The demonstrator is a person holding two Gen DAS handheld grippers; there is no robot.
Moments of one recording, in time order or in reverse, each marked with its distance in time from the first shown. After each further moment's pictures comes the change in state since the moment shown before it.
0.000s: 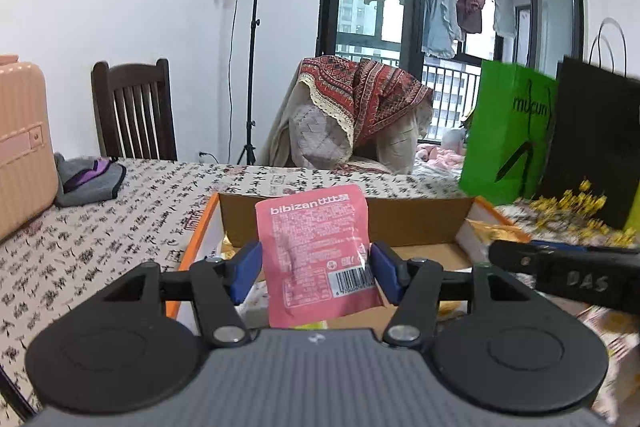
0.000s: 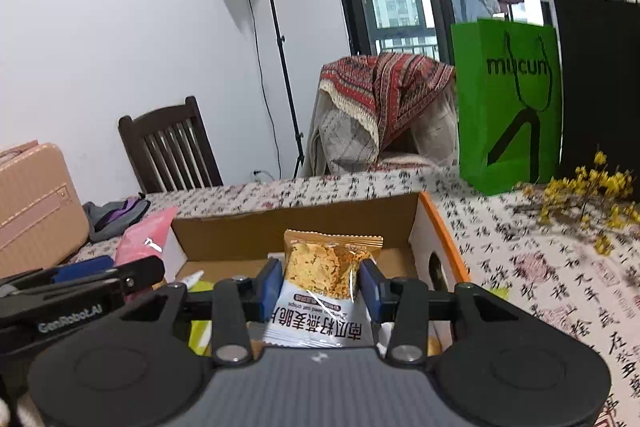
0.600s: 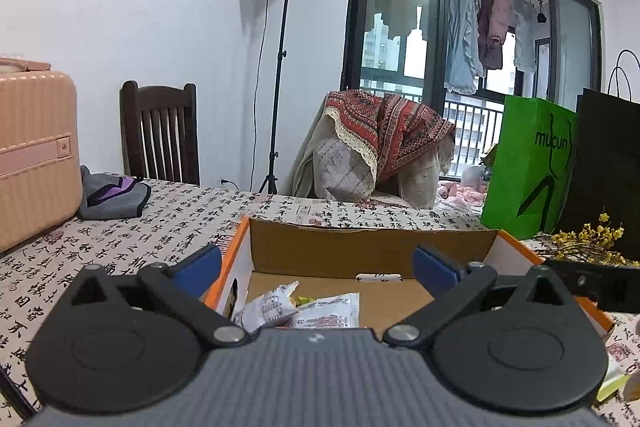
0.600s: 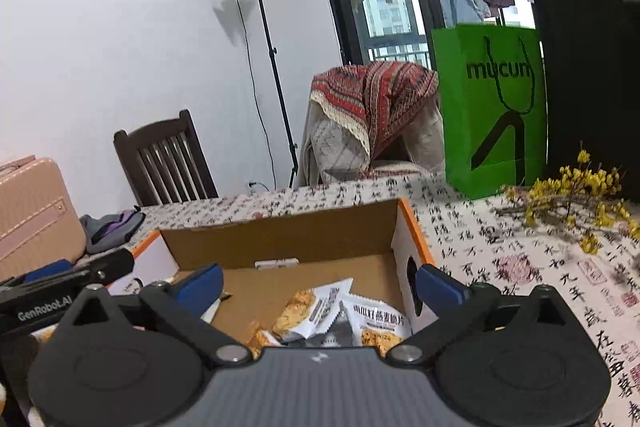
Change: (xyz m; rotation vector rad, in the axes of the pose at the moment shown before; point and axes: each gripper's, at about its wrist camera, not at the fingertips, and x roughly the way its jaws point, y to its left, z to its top) left arm -0.011 0.013 0.000 -0.064 -0.102 0.050; right arm -0.018 -0.016 0.000 0.023 -0.054 -0.004
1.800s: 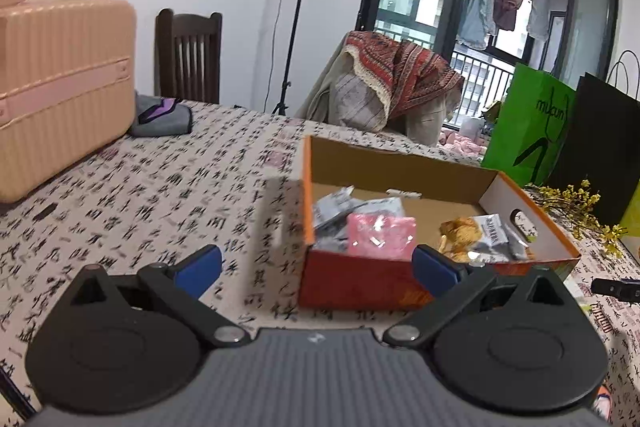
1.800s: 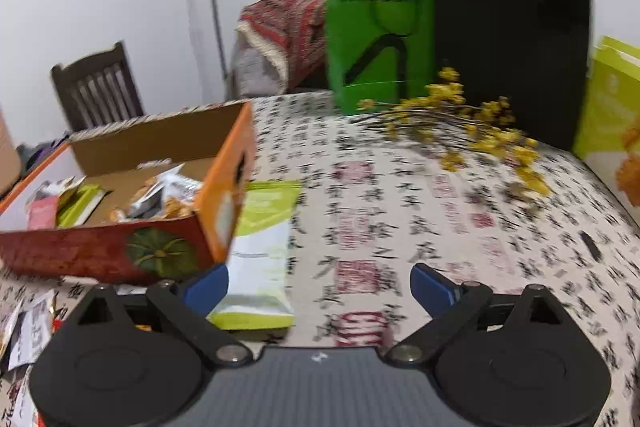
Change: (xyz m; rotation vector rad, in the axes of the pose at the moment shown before) left arm -0.082 0.078 -0.013 -0.085 0.226 -0.012; right arm -0.041 -0.115 -0.040 -0.044 0.240 -0.167
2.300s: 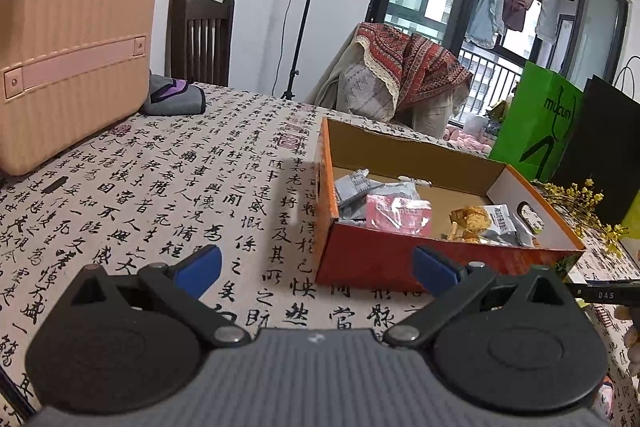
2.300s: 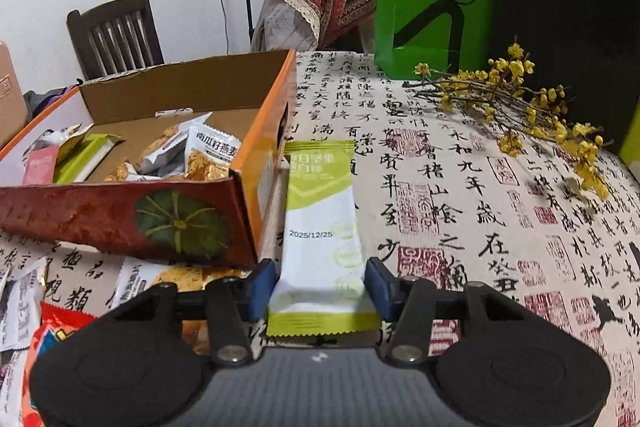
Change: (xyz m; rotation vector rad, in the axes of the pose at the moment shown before) left arm -0.004 0.014 -0.011 -0.035 0.026 -0.004; right arm 0.037 0.031 0.000 -0.071 0.117 0.026
